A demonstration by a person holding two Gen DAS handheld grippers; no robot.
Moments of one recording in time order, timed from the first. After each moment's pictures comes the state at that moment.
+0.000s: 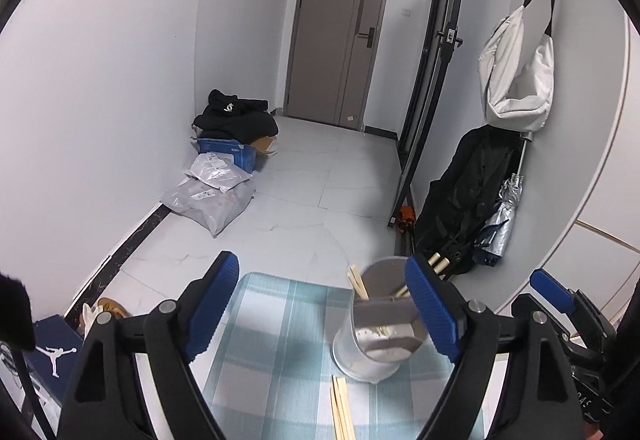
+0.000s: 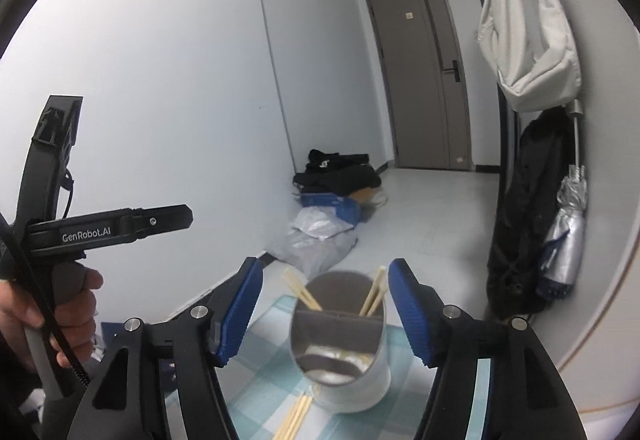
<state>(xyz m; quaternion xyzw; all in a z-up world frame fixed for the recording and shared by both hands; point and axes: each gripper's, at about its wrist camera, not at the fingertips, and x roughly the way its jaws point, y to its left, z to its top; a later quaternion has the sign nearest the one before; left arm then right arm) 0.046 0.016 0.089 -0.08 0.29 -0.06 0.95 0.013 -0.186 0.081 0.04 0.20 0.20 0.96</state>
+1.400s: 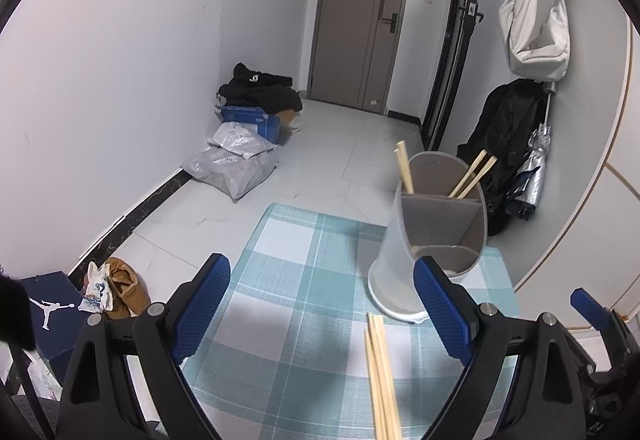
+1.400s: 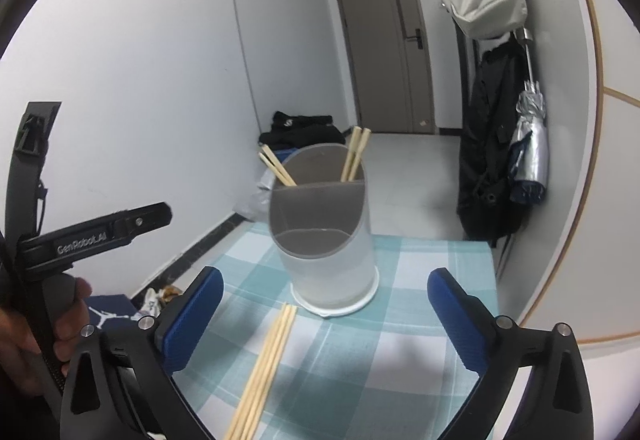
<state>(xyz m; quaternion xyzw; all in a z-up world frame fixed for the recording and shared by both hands) 0.009 0.025 -0.015 -0.07 0.31 -0.02 0.95 -0.036 -0.178 -0.024 0.04 0.26 0.12 0.96</state>
